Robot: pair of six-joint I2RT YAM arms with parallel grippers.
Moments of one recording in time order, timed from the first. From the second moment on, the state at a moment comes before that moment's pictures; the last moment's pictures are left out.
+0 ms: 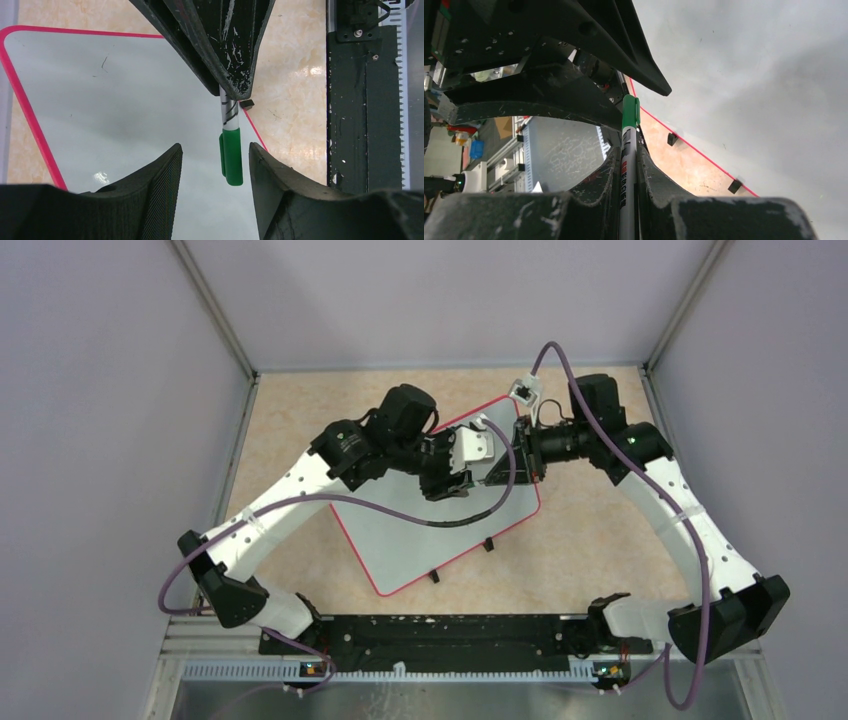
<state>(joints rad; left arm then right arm) -0.85 1.47 1.66 -0.87 0.46 0.55 0.39 1.24 1.36 -0.80 -0.98 0.05</state>
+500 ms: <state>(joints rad) -0.85 1.47 1.60 -0.82 0.48 0.53 0.37 1.24 1.36 -0.79 -0.98 0.06</state>
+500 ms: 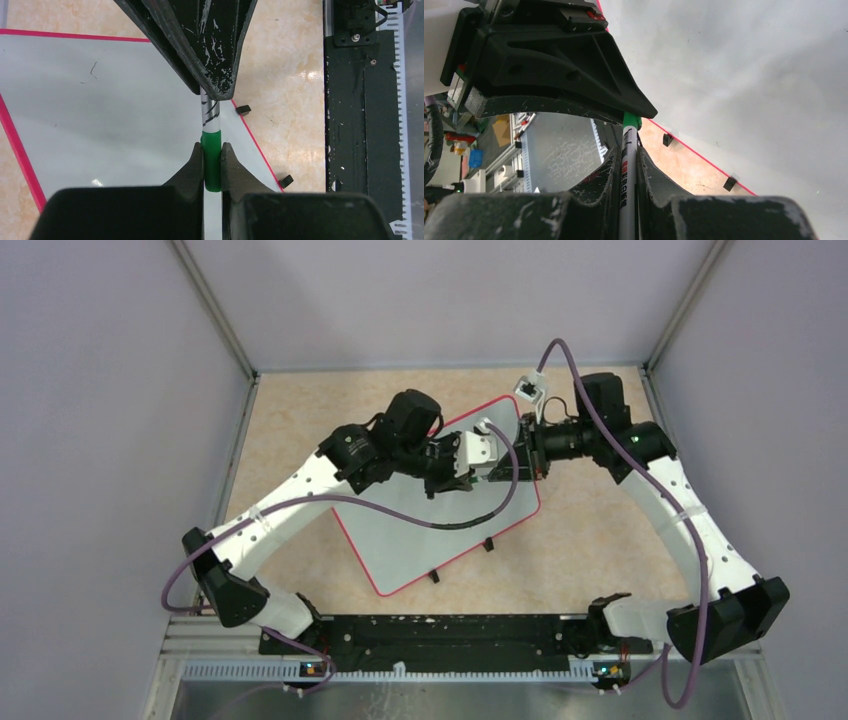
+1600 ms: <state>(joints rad) -0.81 1.46 1.59 -0.93 0.49 0.54 -0.01 1.26 1.67 -1.05 -1.10 -0.18</state>
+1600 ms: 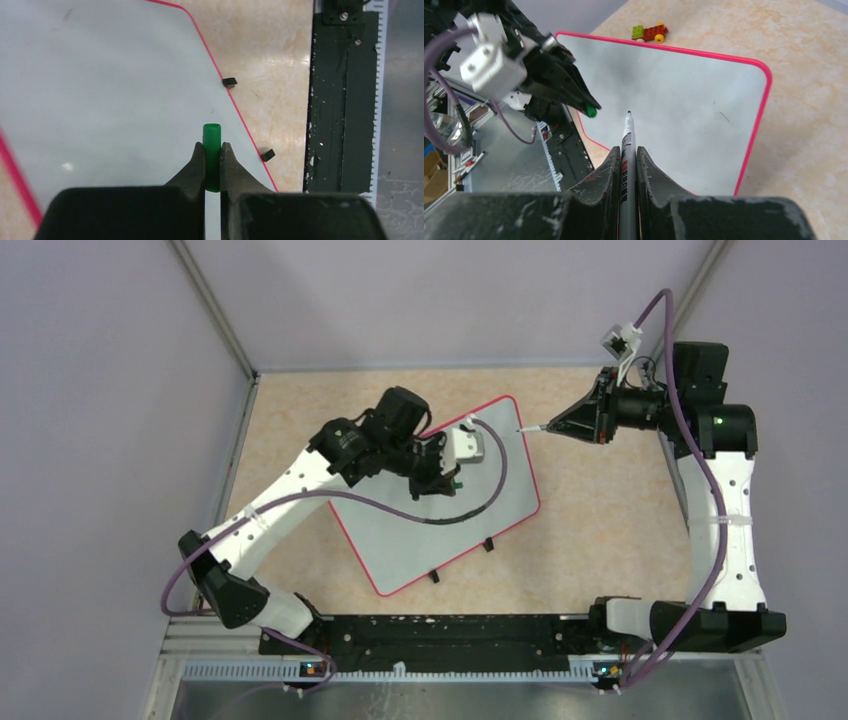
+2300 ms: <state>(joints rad) 0.48 1.49 1.51 -0.87 0.78 0.36 -0.12 1.20 1.42 -0.71 -1.16 0.07</state>
